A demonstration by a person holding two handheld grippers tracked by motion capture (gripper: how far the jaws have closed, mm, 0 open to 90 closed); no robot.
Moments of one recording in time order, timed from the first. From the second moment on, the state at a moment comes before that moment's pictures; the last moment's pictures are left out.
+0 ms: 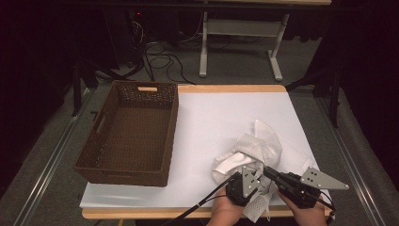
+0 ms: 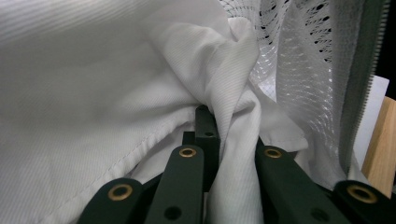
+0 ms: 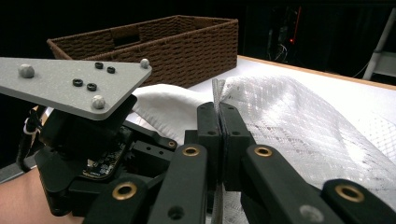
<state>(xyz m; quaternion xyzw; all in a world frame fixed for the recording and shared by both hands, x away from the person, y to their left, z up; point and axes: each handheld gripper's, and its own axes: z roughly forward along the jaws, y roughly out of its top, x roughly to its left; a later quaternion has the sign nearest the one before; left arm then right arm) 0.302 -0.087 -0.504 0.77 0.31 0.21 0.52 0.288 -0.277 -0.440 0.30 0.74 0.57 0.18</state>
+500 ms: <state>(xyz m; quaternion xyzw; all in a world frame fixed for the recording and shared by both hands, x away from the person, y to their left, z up) 0.277 -0.038 -0.485 0.76 0.30 0.18 0.55 0.288 -0.279 -0.442 0.30 0.75 0.56 0.19</state>
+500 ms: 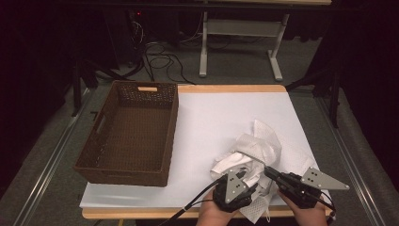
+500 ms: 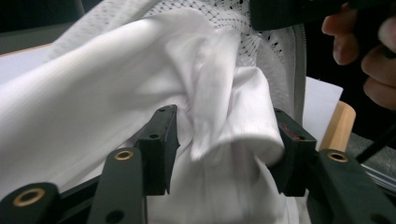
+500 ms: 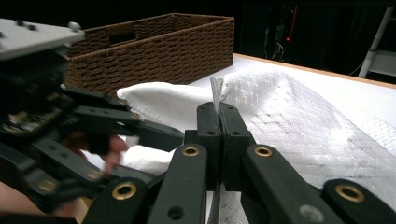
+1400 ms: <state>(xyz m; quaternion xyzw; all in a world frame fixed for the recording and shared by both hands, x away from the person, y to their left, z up) 0.274 0.040 -0.493 0.73 0.37 0.19 0.54 0.286 -0.280 -0.443 0.30 0.75 0.56 0.19</state>
